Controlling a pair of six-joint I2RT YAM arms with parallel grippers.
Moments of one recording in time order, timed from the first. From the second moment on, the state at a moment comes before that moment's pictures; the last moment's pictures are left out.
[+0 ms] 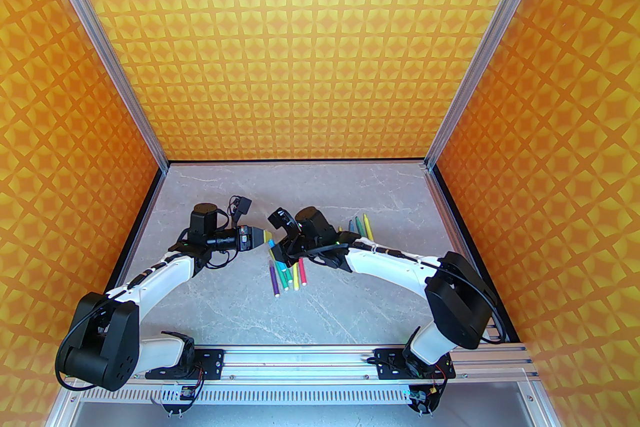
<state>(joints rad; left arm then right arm) -0.25 1.33 0.69 0.12 0.96 -0.53 0.81 1.60 1.02 -0.06 -0.38 0.20</state>
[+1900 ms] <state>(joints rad) -0.31 1.79 1.09 -0.63 0.26 -0.29 0.56 1.78 1.04 -0.39 0.21 0.32</state>
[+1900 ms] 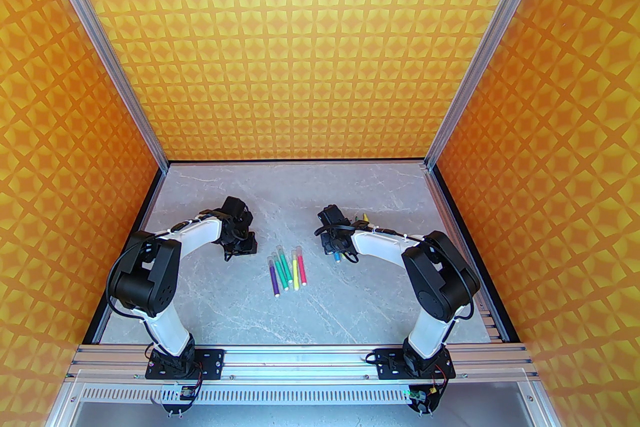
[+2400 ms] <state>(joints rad) -0.32 1.80 1.11 -0.63 0.25 -0.28 0.57 1.73 1.06 -0.50 0.21 0.30</state>
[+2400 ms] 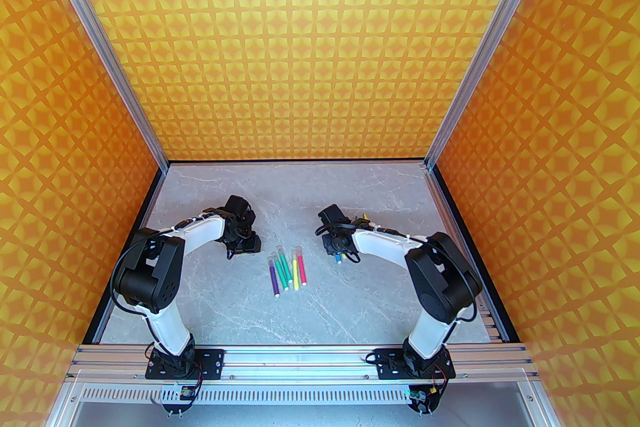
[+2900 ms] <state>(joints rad) -0.30 1.45 0.91 -0.45 0.25 -0.26 0.78 1.67 1.09 -0.62 0.10 0.34</state>
